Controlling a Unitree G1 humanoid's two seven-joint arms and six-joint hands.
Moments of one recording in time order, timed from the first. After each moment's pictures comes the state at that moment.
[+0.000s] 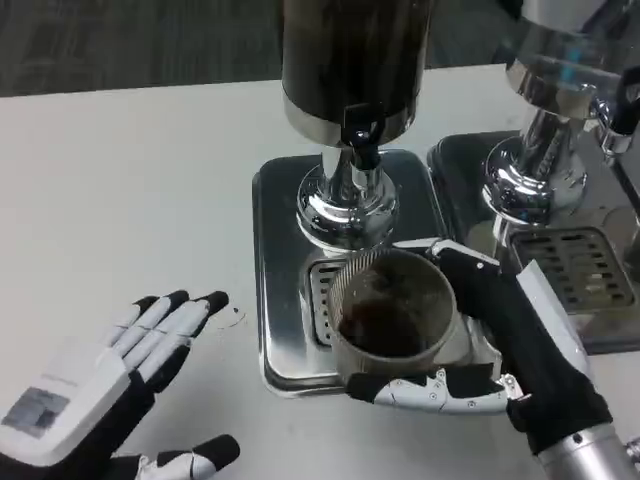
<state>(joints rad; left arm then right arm) 0.32 0.68 0.04 0.20 0.72 -0.84 0.23 0.27 -0.16 0.17 -0.20 -0.26 -0.35 0.07</state>
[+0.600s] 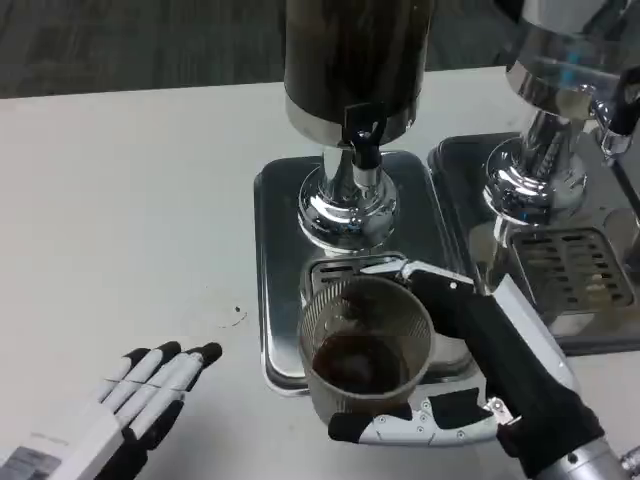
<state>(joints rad) 0.48 0.67 0.06 0.12 0.75 -0.82 0.28 0.32 -0.19 0.21 -0.28 -0.23 -0.33 0.16</state>
